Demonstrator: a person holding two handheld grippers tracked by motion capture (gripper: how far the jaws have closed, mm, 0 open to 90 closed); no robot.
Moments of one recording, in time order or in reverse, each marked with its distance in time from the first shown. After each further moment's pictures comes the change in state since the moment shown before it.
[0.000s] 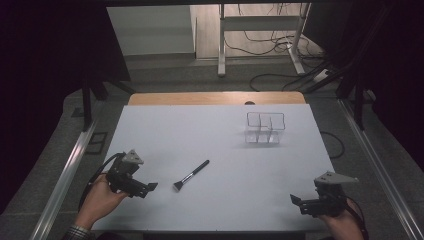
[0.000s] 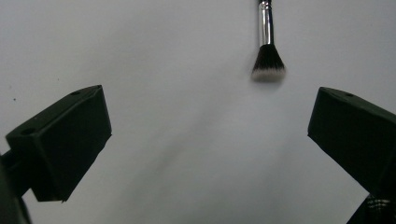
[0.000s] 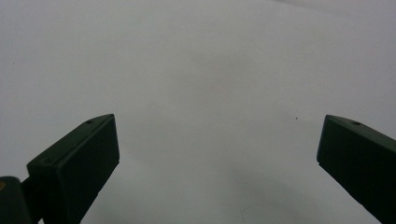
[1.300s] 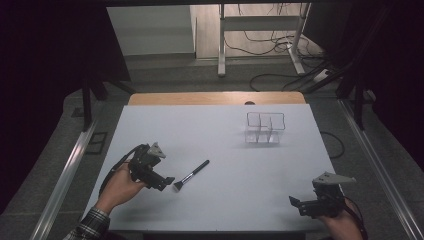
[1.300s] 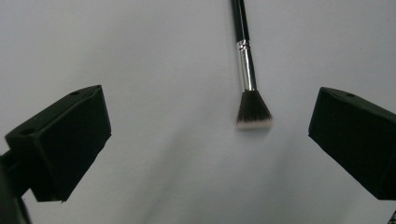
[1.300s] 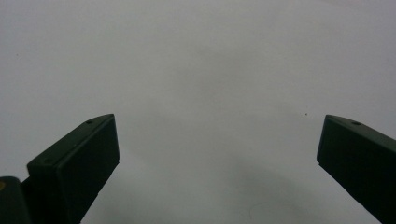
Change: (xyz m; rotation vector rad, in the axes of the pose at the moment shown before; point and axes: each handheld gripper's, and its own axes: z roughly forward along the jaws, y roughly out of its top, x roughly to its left) left arm -0.015 0.048 0.028 0.036 -0.027 0.116; right arm 0.002 -0.001 0.003 0.024 0.016 -0.008
